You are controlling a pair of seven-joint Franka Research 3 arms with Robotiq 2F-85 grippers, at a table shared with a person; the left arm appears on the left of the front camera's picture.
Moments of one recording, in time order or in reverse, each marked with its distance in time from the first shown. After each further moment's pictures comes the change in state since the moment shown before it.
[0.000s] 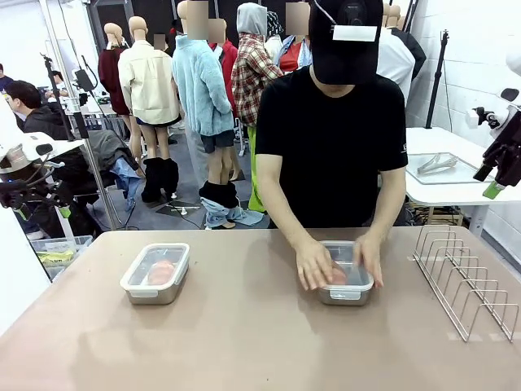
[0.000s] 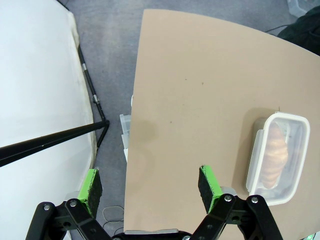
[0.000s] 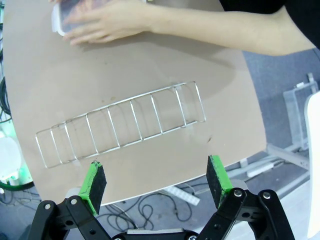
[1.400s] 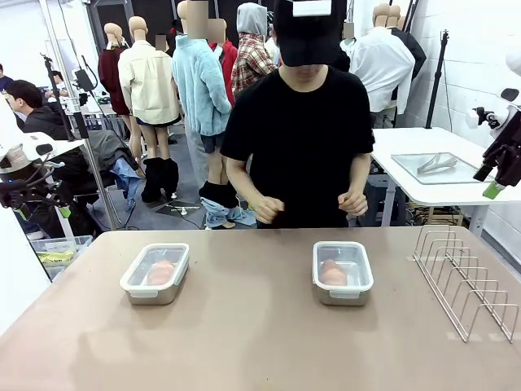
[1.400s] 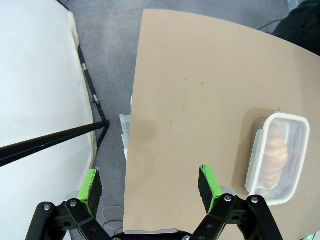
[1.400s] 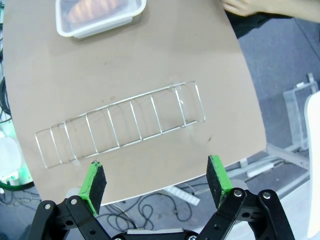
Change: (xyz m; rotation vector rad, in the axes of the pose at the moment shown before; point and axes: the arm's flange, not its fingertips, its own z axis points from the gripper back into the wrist) left arm 0.000 0.000 0.000 0.000 0.000 0.000; right arm 0.000 0.000 0.000 0.000 0.000 0.000
